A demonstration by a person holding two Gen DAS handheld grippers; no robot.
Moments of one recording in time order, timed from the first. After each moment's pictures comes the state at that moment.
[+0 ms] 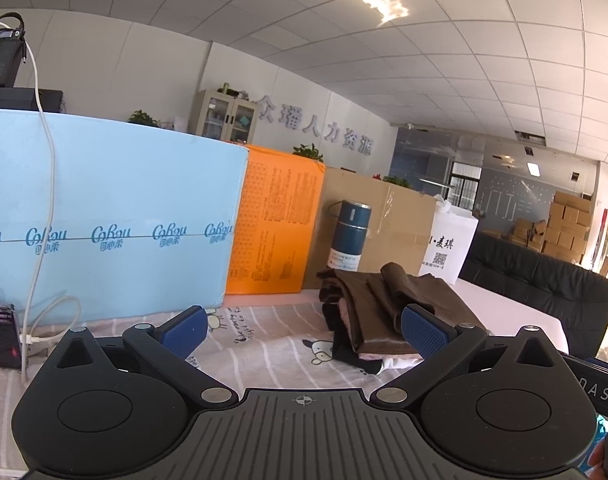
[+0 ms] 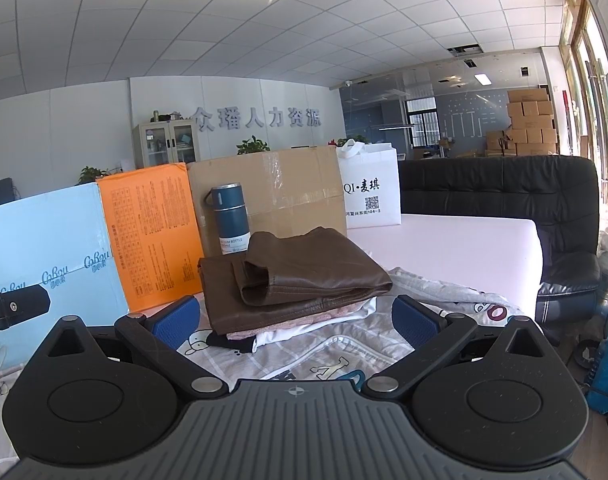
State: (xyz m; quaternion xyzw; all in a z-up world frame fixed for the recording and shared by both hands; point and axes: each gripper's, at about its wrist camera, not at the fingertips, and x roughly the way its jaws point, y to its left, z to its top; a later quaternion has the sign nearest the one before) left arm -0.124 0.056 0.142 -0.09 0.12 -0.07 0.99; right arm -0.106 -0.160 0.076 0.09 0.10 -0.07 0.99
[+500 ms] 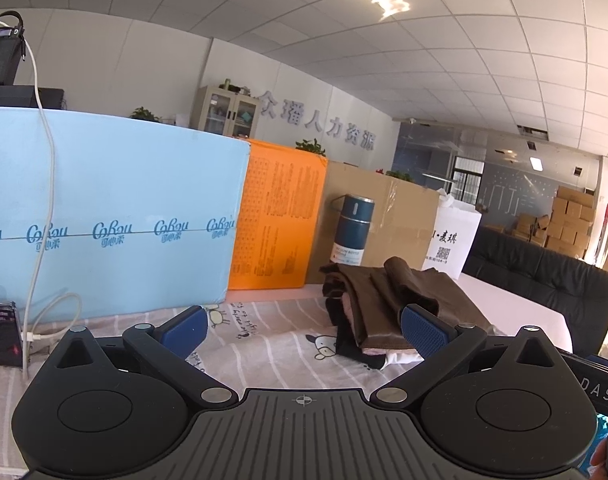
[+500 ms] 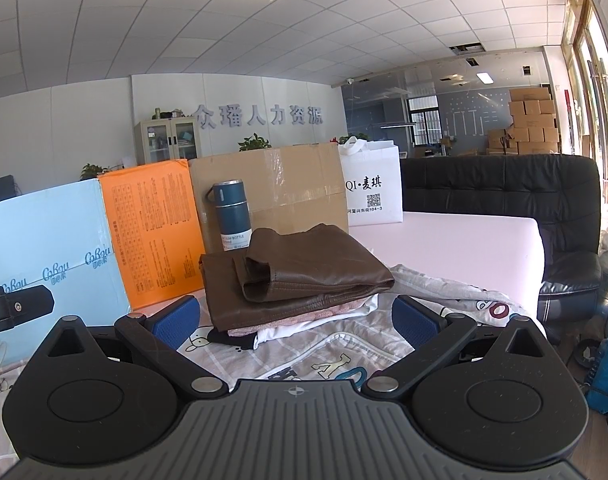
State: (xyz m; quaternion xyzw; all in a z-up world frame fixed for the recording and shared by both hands) left arm -0.123 0.056 0.140 -0.09 0.12 -0.06 0.99; right arm -0.105 -0.159 0.073 0.08 0.10 -0.07 0.99
